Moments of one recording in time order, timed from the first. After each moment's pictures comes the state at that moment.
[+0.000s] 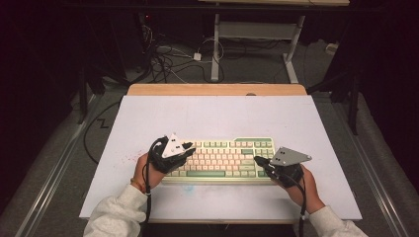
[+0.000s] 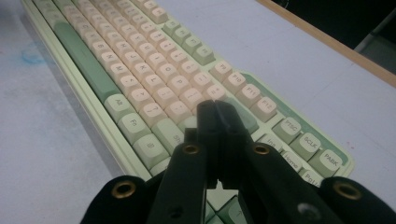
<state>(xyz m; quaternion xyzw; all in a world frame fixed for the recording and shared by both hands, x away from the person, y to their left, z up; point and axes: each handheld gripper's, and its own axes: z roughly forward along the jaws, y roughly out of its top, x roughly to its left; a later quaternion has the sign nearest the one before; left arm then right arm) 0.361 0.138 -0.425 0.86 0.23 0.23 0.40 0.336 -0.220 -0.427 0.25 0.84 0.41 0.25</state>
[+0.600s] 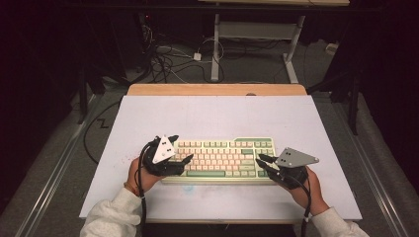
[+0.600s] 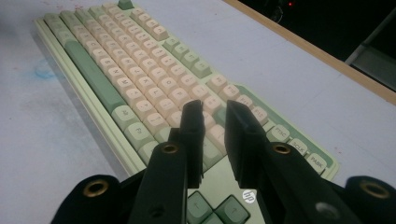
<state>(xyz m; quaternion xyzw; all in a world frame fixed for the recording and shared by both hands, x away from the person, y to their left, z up) 0.349 0.156 -0.427 0.83 0.24 0.28 0.42 0.327 -0.226 -0.418 0.25 0.83 0.43 0.26</state>
